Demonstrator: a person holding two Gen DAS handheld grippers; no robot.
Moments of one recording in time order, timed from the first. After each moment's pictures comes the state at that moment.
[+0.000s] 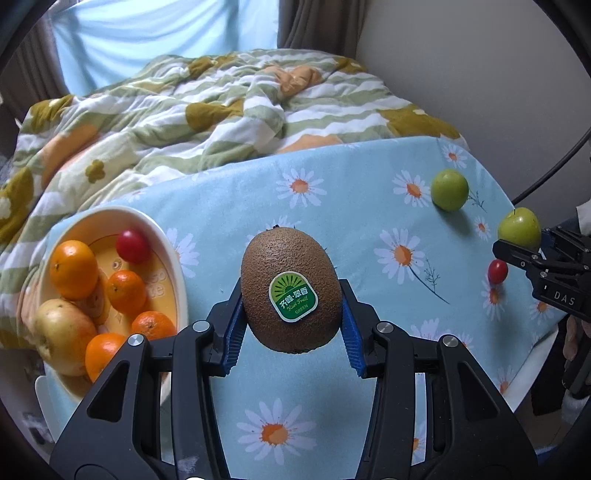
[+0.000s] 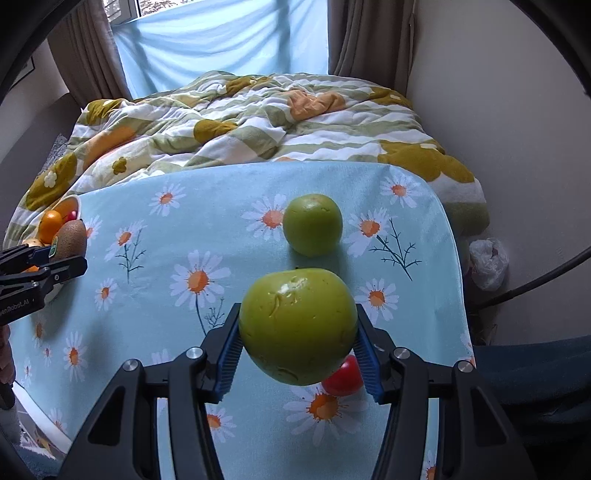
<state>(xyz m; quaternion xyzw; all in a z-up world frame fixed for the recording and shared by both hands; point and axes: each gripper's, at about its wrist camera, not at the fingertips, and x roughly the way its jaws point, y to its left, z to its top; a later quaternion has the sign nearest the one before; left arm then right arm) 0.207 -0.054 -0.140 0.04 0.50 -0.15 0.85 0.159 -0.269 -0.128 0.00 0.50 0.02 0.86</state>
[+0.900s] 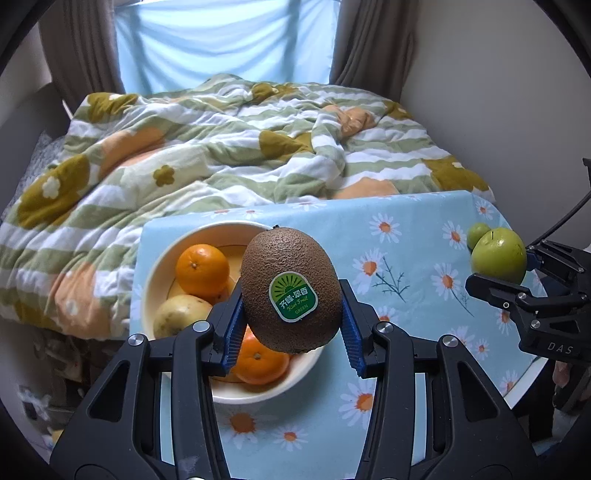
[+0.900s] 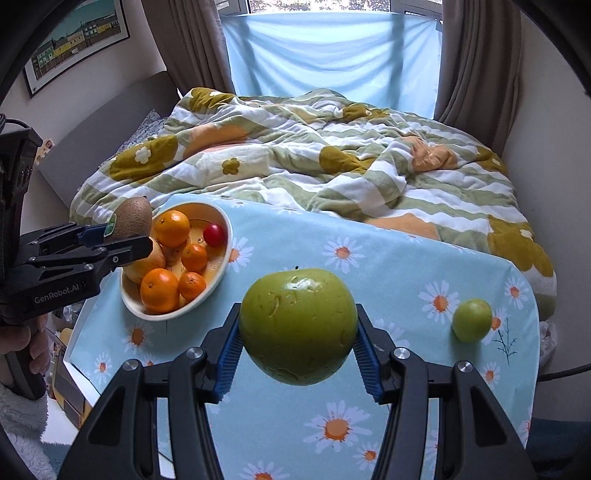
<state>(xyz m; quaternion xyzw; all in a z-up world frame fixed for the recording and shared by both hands) 0.201 0.069 -0.081 0.00 0.47 -0.09 0.88 0.180 -0.114 -0.073 -0.03 0.47 0.17 0.87</state>
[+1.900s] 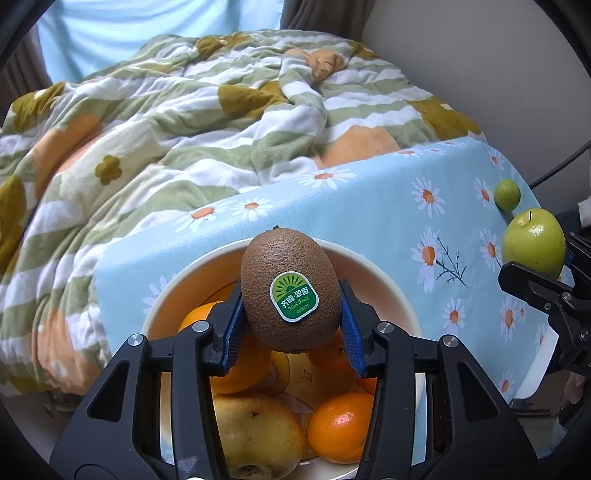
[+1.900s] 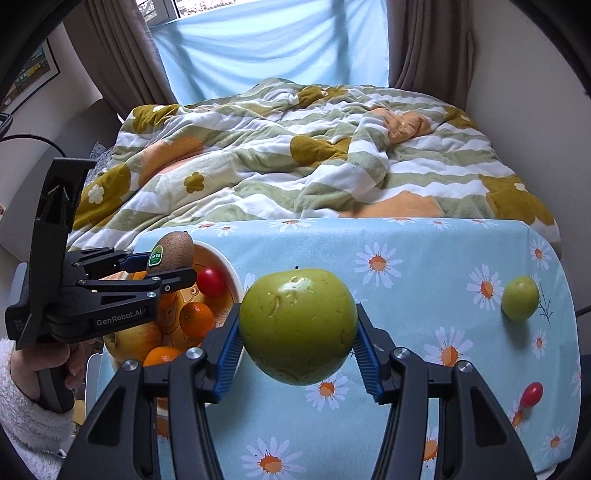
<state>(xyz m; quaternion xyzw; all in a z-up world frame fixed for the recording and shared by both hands) 0.312 0.097 -0.160 0.05 0.54 -0.21 0.81 0.227 -0.056 -0.099 0.05 0.50 0.05 0.86</state>
